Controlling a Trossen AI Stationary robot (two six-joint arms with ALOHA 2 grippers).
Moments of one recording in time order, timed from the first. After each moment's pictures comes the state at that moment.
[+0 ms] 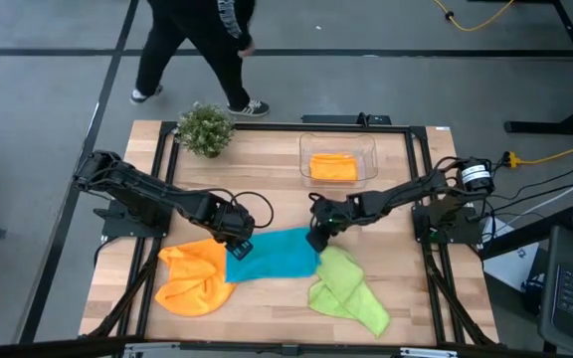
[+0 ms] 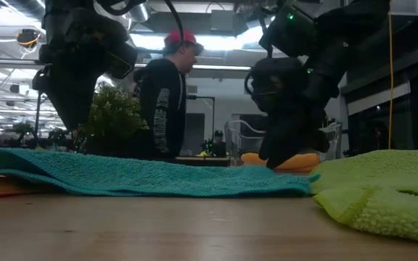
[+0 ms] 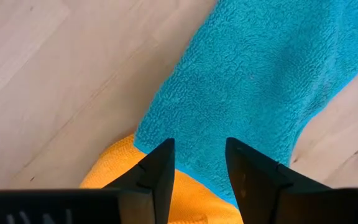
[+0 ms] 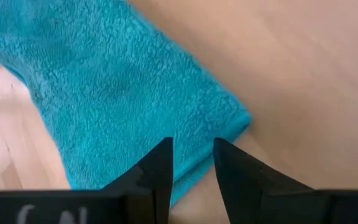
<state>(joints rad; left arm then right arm) -0.23 1.49 0.97 -0.81 0.02 -1.09 0.08 1.70 0.82 -0.06 -0.08 0.86</state>
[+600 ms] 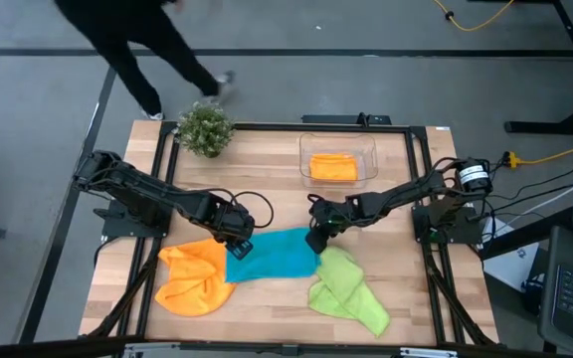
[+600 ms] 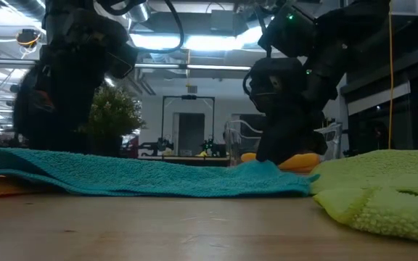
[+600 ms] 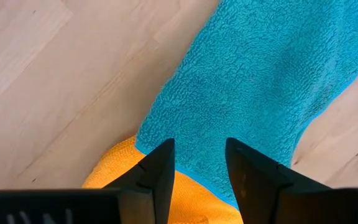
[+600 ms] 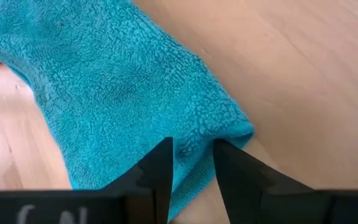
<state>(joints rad) -0.23 1.49 0.97 -0.81 0.02 -1.09 0.09 1.72 0.82 -0.03 -0.08 0.85</state>
